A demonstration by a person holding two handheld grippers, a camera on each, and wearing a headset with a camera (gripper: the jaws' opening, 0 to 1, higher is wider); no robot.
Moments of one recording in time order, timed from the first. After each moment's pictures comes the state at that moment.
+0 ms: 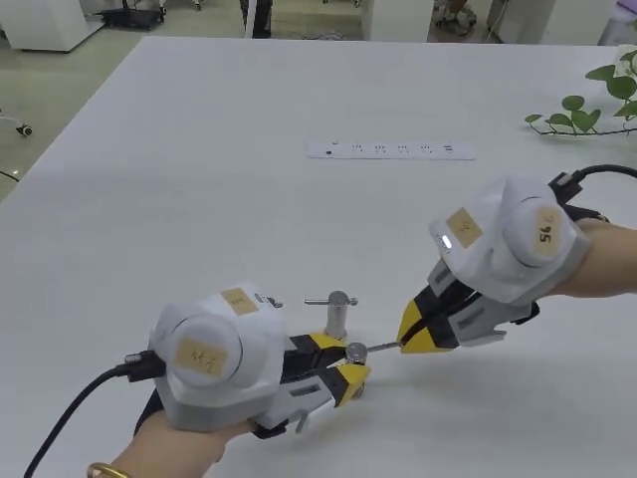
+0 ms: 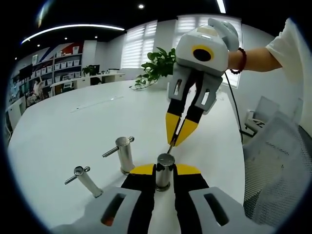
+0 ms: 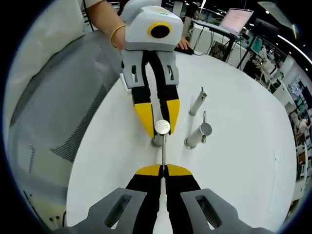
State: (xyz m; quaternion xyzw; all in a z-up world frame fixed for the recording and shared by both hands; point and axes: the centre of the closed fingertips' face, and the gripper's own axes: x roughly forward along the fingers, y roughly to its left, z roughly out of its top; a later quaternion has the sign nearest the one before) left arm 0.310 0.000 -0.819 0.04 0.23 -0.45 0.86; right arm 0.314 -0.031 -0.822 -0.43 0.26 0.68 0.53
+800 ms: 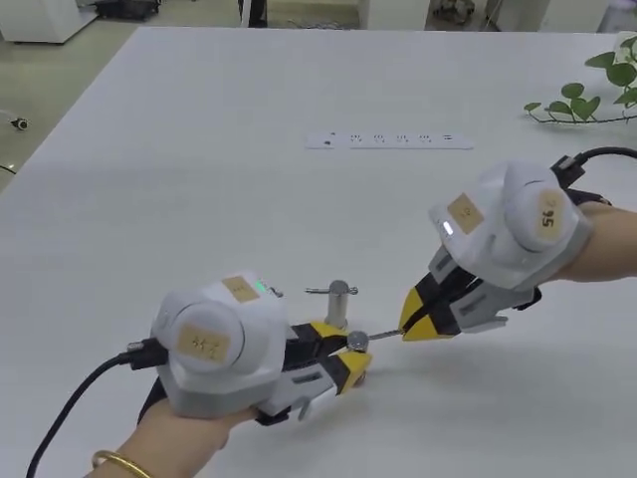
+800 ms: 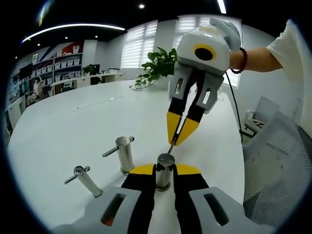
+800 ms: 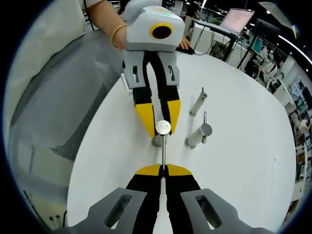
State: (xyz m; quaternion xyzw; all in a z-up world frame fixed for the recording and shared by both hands) left arm 0.310 0.000 -0.819 0.04 0.23 -0.45 0.86; right arm 0.312 -0.032 -0.821 -0.44 0.26 0.68 0.53
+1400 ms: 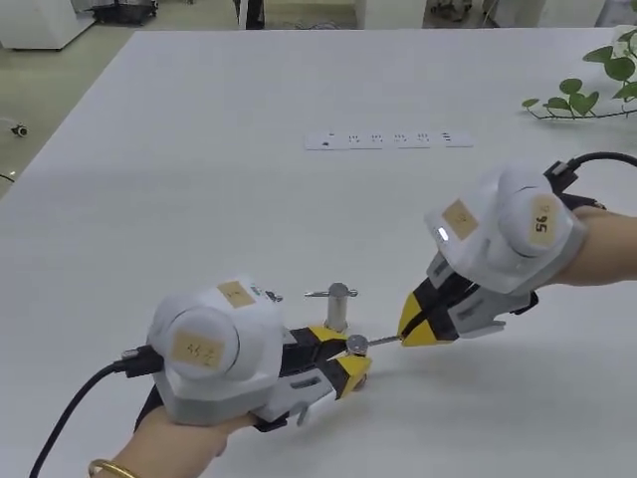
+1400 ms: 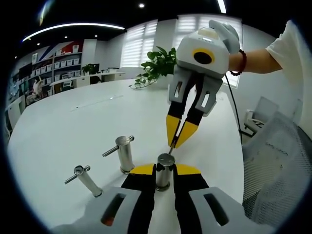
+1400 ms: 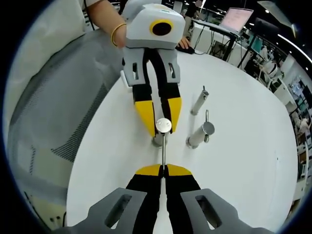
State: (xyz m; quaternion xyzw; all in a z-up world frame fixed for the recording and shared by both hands) left arm 0.308 0.001 -0.819 0.04 0.23 -0.46 0.86; right arm 0.312 -0.032 -0.828 -0.43 0.26 0.68 0.53
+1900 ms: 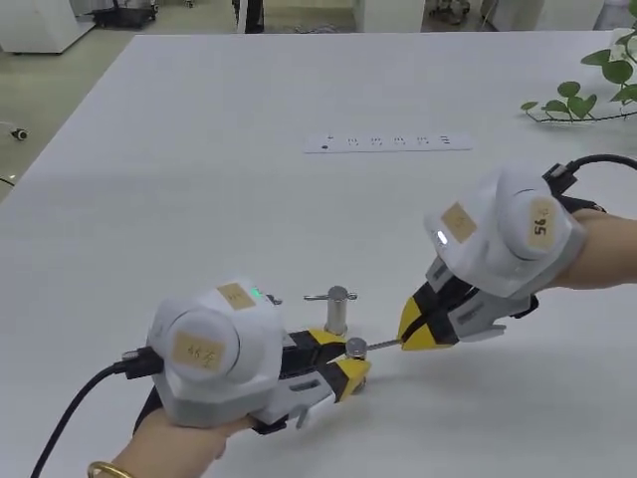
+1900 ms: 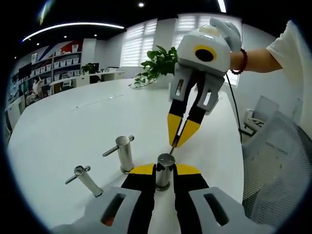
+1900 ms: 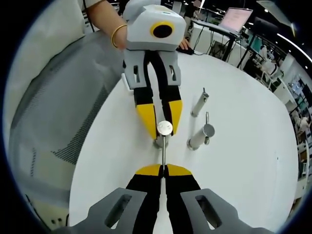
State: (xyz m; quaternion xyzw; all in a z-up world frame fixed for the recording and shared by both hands) left arm 0.308 0.001 -0.819 0.04 0.23 -0.46 0.86; right arm 0.306 -0.028 -0.822 -0.42 0.27 0.68 0.54
